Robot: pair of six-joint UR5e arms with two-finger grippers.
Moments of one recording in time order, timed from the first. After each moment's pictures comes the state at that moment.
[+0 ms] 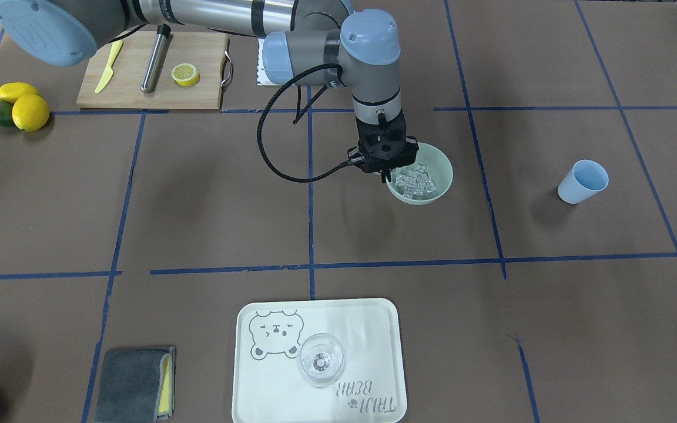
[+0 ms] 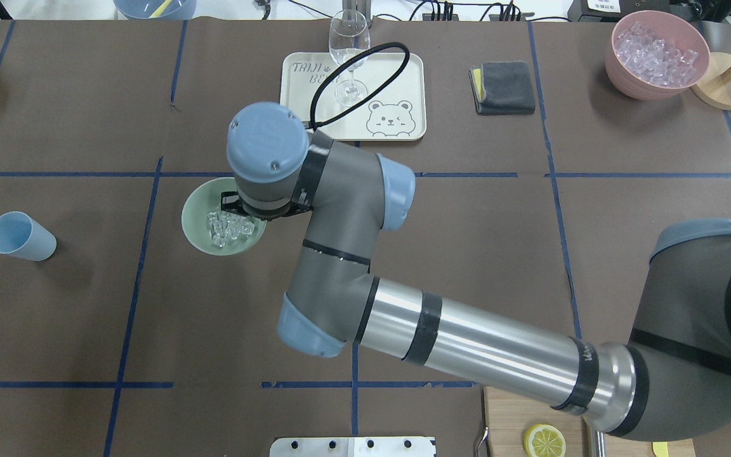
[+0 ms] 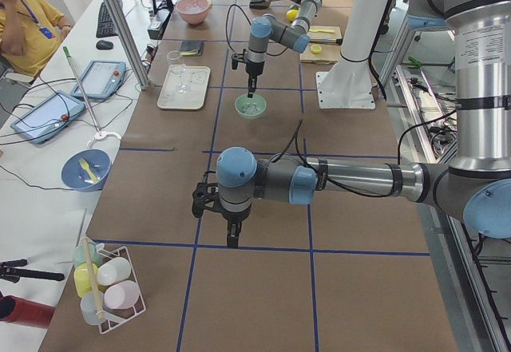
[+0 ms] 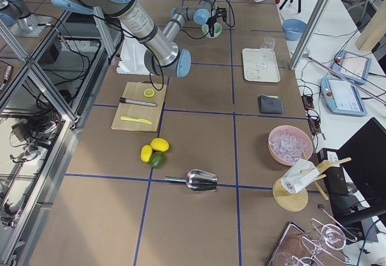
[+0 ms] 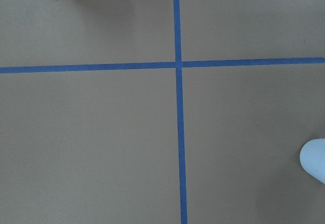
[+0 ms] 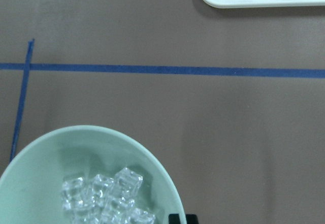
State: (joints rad) left arm -1.57 -1.43 -1.77 -1.63 -2.36 -0.04; right arm 0.49 -0.51 1.32 -1.40 1.83 1.24
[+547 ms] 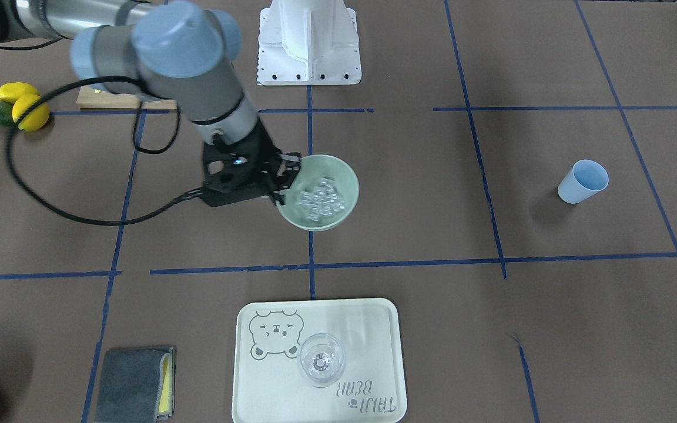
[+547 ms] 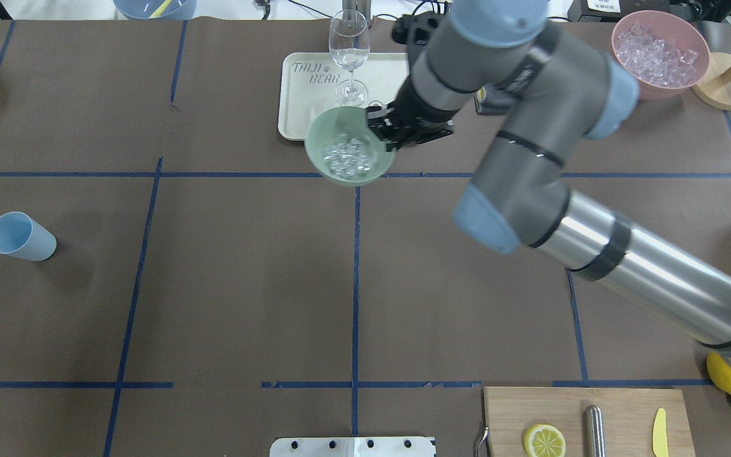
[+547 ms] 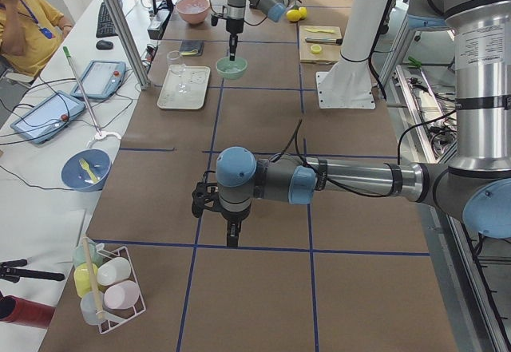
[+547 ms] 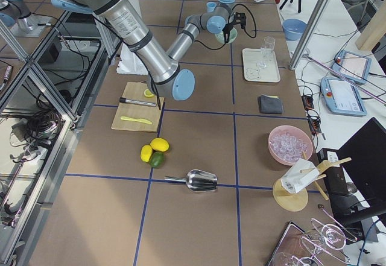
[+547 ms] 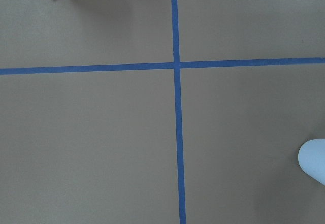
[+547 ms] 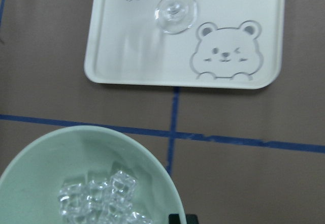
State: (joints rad) left arm -1.57 -1.43 -1.77 -1.64 -2.36 -0.04; right arm 0.81 -0.88 1.69 -1.43 2.15 1.03
